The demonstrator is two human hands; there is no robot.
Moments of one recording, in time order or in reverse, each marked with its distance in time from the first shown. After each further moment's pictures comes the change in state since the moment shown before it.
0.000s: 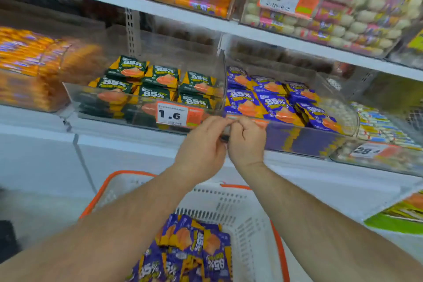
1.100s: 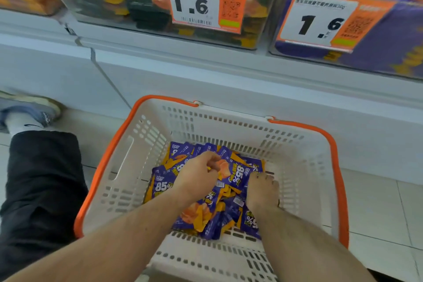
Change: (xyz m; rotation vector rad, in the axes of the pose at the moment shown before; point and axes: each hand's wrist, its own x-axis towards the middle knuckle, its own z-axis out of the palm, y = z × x) left_hand -0.192 -0.083 0.056 0.010 -0.513 -1.058; right_hand -0.266 0.181 0.051 -1.016 -1.334 0.310
